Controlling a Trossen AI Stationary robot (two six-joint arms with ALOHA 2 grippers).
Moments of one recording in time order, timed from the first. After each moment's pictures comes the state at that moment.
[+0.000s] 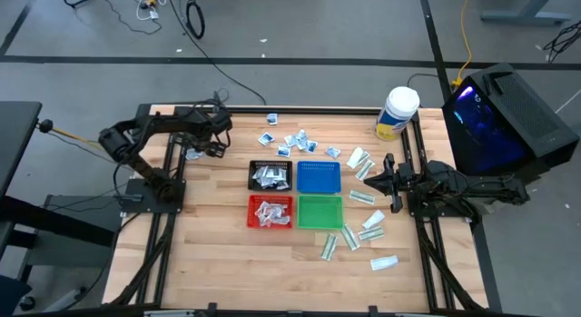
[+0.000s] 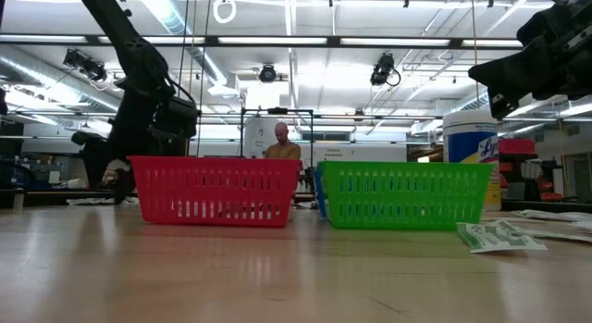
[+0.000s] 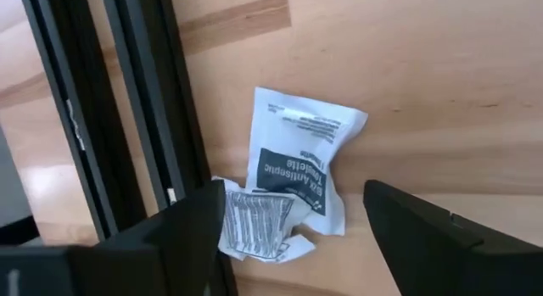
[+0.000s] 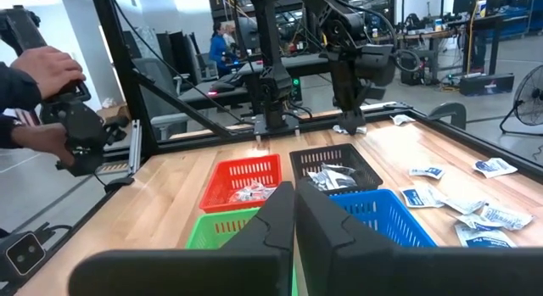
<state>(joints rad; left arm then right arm) 0.81 1.58 0.74 -0.82 -0.41 -0.57 0.00 0.01 0.02 0.01 -0.02 0.14</state>
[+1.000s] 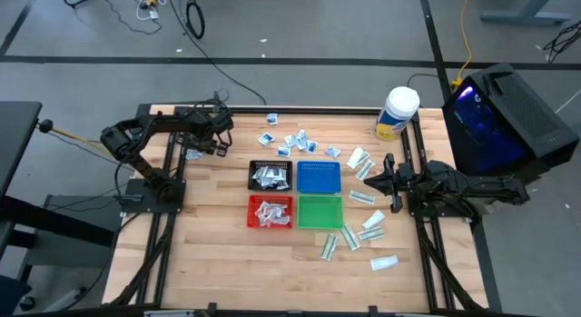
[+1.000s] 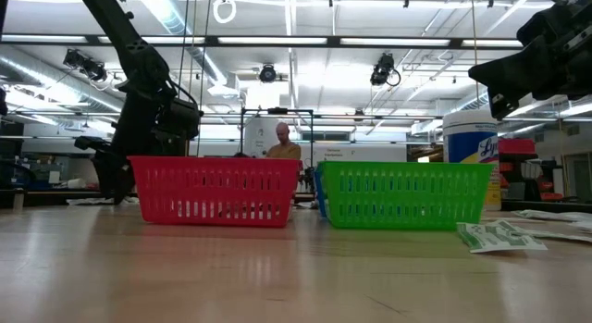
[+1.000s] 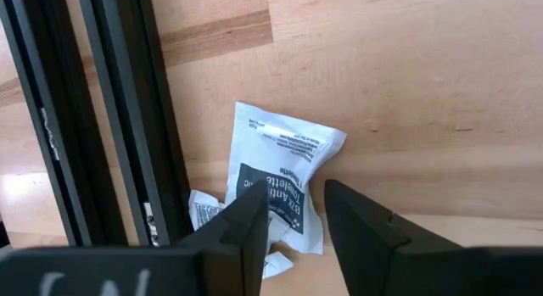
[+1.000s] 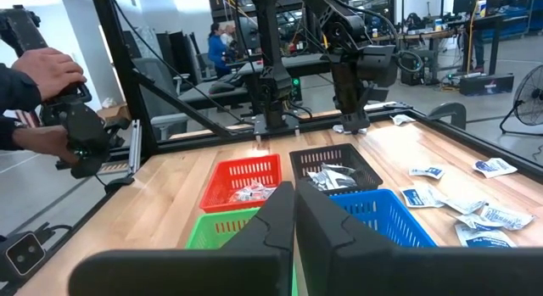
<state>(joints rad) 0.81 1.59 0.74 -0.77 -0.40 -0.59 0.00 0.01 0.02 0.01 -0.02 0.14</state>
